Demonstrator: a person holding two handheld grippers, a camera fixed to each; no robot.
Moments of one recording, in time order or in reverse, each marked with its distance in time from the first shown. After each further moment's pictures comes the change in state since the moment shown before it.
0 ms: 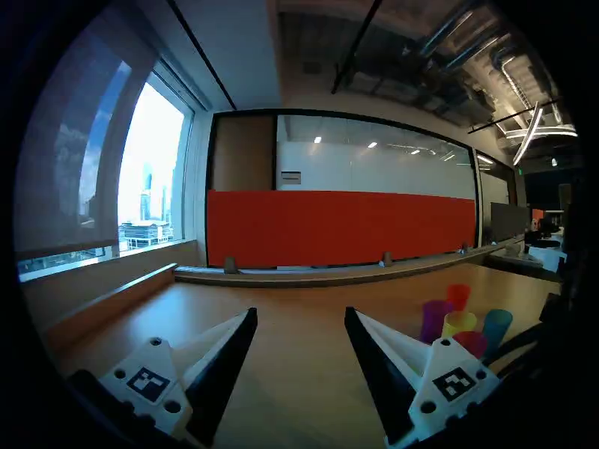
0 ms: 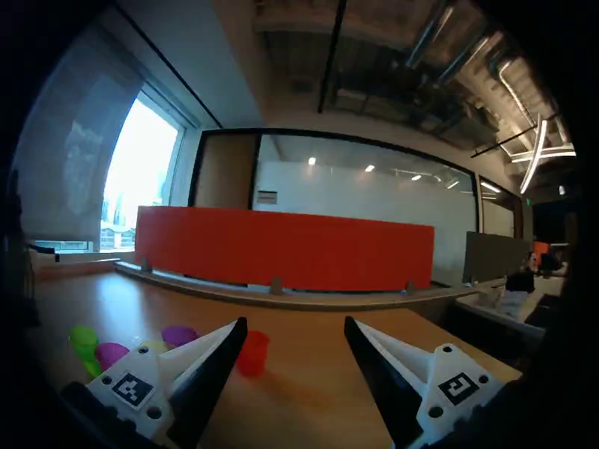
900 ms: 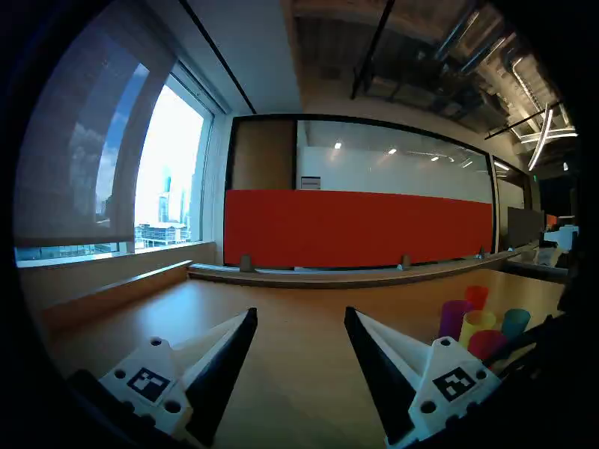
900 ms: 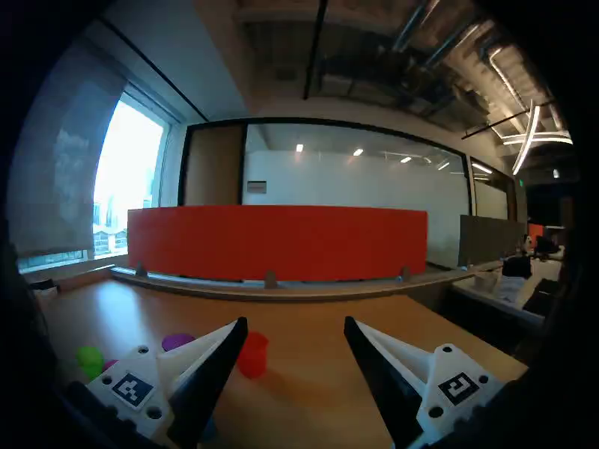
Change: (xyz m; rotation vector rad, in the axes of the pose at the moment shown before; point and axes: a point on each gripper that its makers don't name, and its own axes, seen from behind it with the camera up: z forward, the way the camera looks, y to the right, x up) left arm -0.024 -0.010 0.011 0.093 0.035 -0.022; right arm 0.010 0.003 0.008 -0.035 -0.068 0.056
